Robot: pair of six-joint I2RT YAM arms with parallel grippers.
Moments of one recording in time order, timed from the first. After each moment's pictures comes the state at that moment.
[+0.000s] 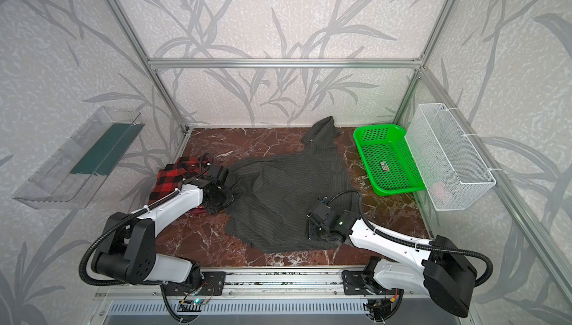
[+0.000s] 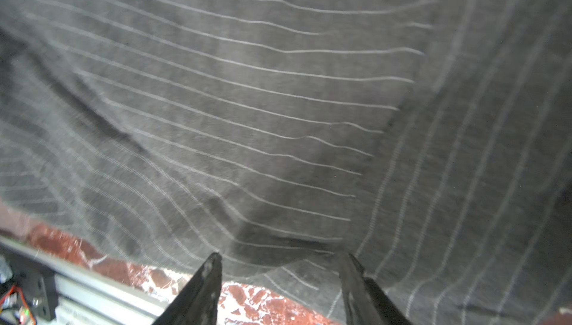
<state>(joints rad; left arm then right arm) -0.23 1.43 0.82 -0.68 -0.08 -0.82 0.91 1.15 0.60 -0.60 0.04 0.96</state>
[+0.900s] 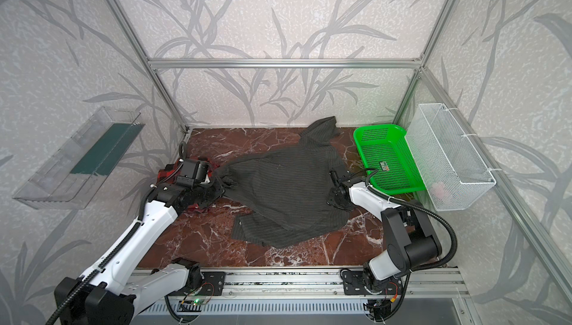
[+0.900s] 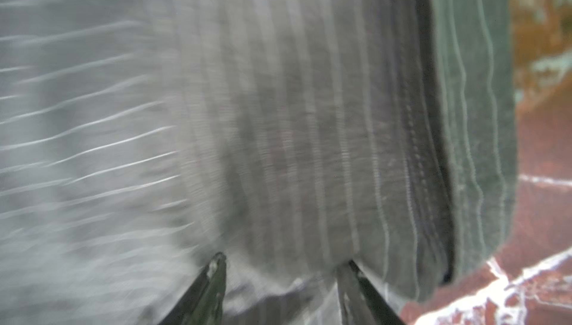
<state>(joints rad) -0.23 1.07 0.95 -0.83 0.07 -0.85 0.35 1.50 0.86 -0.60 0.03 0.59</state>
